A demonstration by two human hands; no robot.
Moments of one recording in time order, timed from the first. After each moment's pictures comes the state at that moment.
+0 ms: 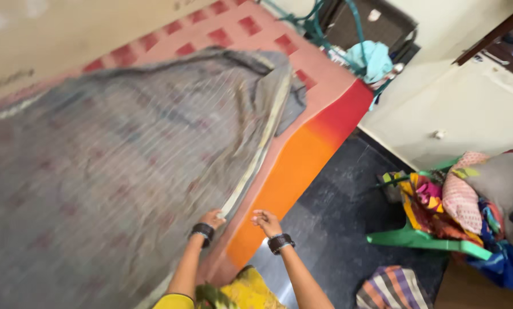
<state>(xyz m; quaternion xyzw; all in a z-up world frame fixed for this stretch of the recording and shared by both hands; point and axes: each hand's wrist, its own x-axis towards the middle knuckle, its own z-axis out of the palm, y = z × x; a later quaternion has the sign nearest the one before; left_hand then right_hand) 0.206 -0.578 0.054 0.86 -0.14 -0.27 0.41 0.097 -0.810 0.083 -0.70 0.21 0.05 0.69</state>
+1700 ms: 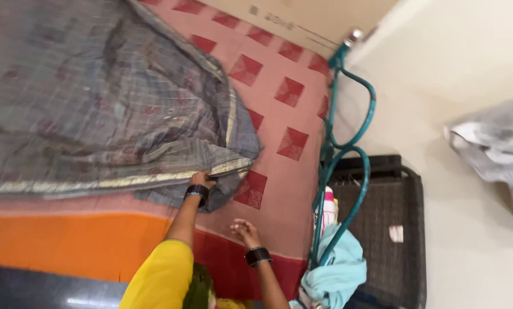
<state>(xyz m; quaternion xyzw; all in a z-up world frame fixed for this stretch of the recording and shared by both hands) 0.698 -1.216 -0.014 0.80 0.38 0.00 0.46 0.693 -1.496 0.037 -0.65 -0.06 0.43 0.62</state>
